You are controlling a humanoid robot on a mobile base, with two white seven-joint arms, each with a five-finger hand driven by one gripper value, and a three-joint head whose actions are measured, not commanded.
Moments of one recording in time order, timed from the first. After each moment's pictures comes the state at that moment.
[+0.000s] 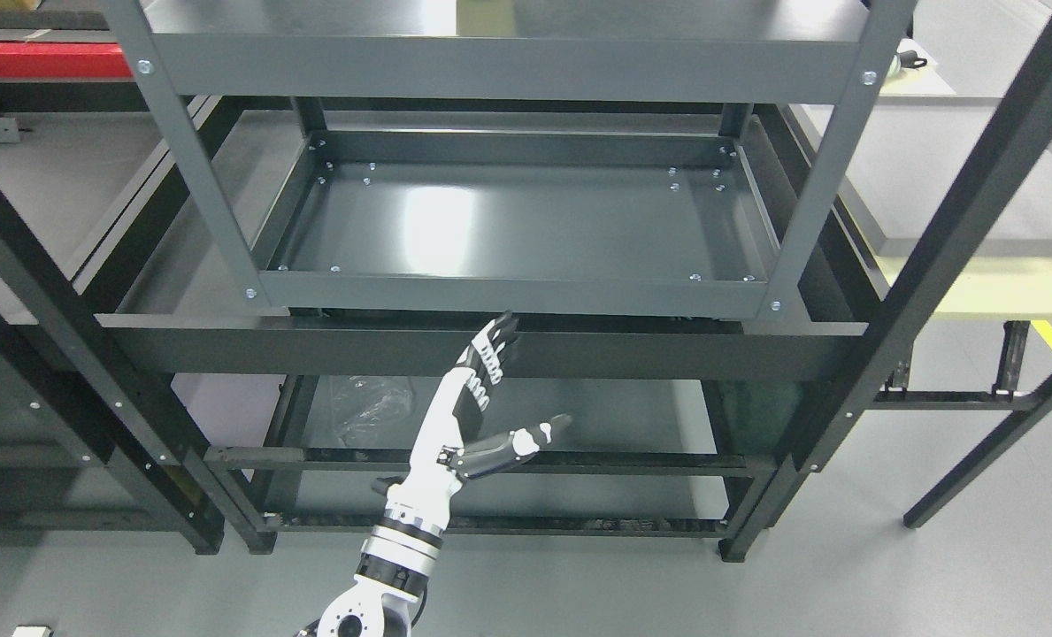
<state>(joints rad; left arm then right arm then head) -0.14 0.05 -0.34 -1.66 0.20 -0.08 0.12 0.00 0.00 0.00 -0.24 0.00 0.09 -0.12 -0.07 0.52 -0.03</state>
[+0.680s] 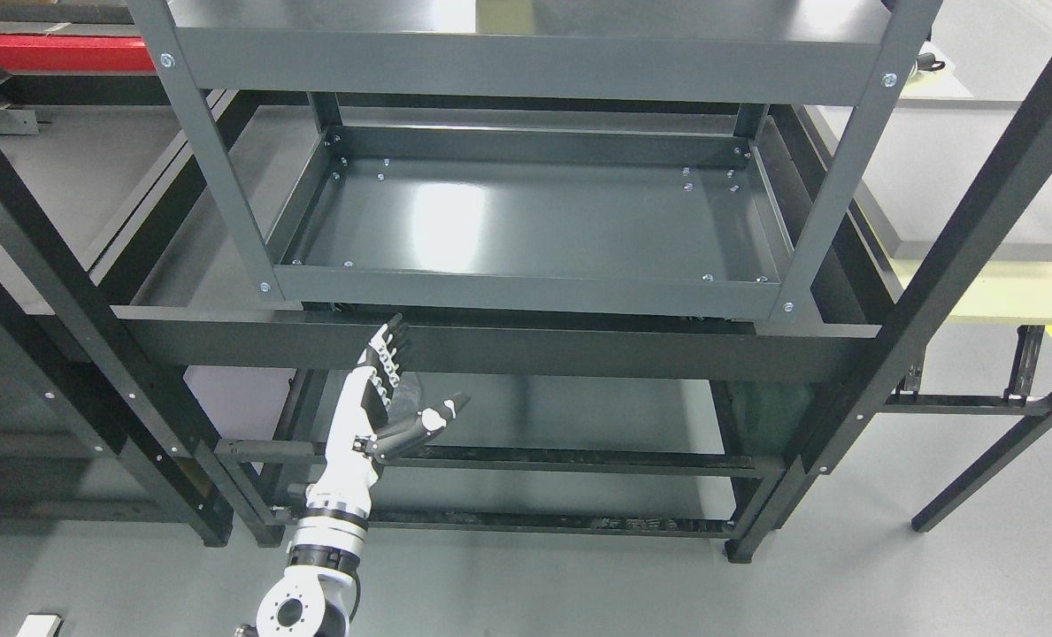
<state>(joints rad) -0.12 0.01 -0.13 -1.69 0.13 0.00 0.13 0.00 0.00 0.00 -0.24 0.00 0.09 -0.12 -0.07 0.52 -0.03</state>
